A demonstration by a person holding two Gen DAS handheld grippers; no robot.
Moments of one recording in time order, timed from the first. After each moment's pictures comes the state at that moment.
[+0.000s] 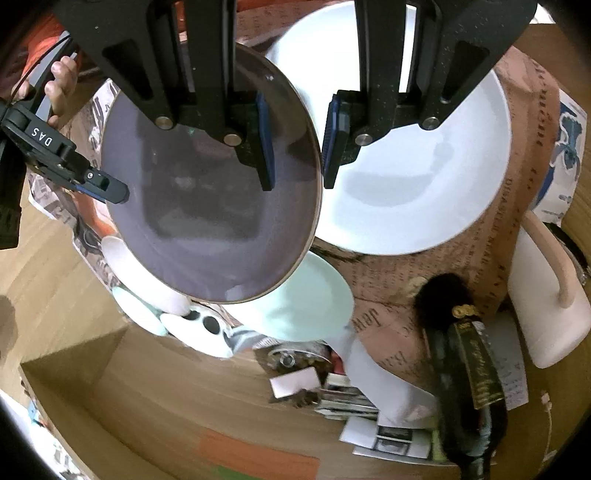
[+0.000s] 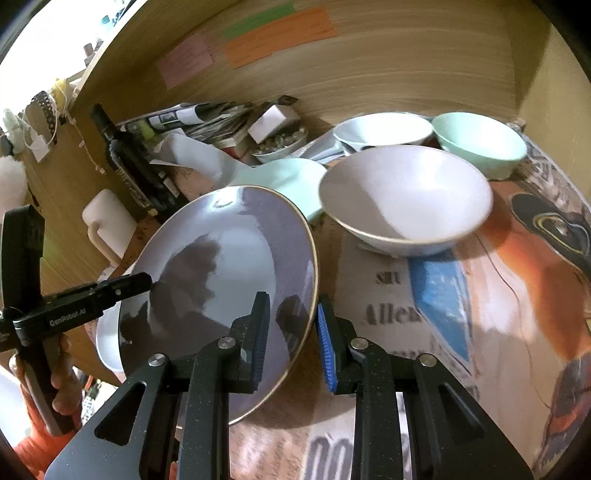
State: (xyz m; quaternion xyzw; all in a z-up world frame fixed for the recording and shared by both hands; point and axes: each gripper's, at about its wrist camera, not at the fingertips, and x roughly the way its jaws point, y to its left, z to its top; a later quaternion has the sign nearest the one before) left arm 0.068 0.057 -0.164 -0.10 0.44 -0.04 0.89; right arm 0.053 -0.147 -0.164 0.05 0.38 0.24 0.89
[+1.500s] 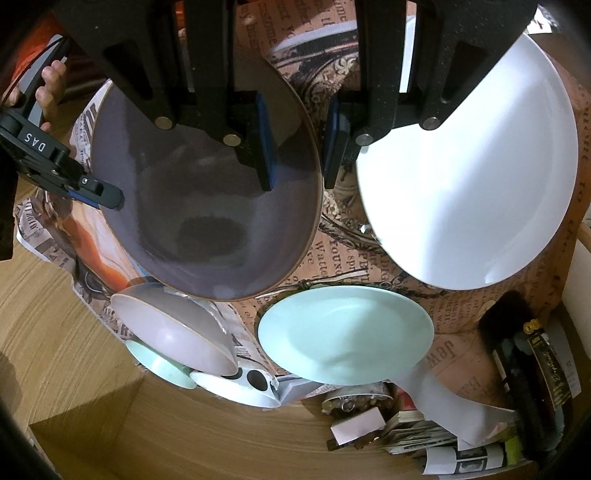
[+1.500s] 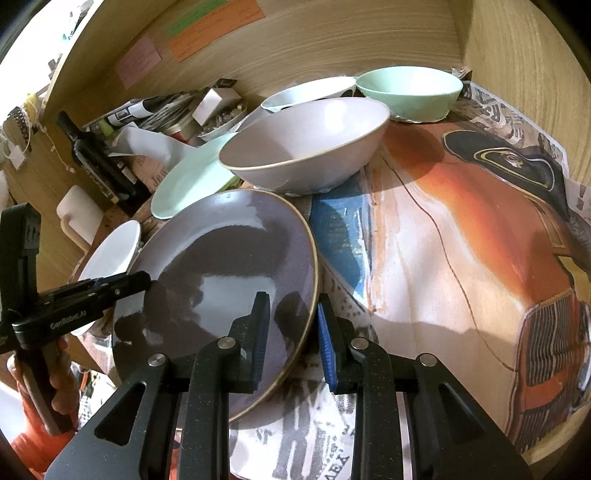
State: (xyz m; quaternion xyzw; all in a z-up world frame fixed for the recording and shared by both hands) left arm 0.081 -0.013 -0.202 -0.06 0.47 -0.06 0.88; right arm 0.043 -0.209 -0.196 0.07 0.41 0.20 0.88
